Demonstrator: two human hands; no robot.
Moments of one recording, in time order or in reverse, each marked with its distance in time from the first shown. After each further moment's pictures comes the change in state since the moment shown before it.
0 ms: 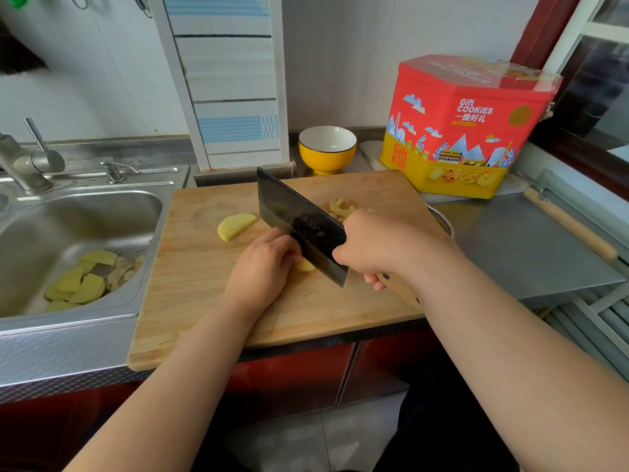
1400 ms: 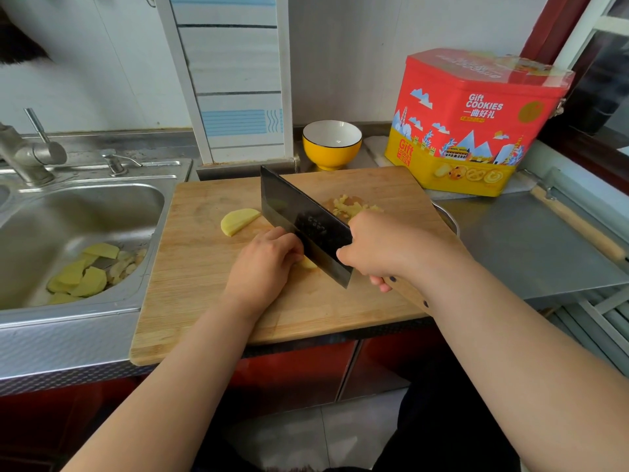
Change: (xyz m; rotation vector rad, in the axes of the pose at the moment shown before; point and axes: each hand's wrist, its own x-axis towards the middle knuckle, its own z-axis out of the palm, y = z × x) left_hand -0.005 -0.002 -0.003 0.021 -0.013 0.031; right_hand 0.001 0.006 0.004 -0.027 -0.020 -0.041
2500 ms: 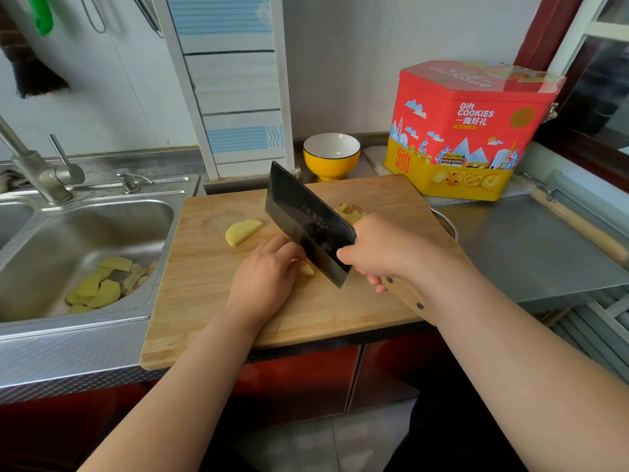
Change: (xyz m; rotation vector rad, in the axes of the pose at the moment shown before) left_hand -0.005 0.007 -0.001 0.093 0.071 0.045; right_hand 0.008 0.015 0.001 0.172 0.031 -0.039
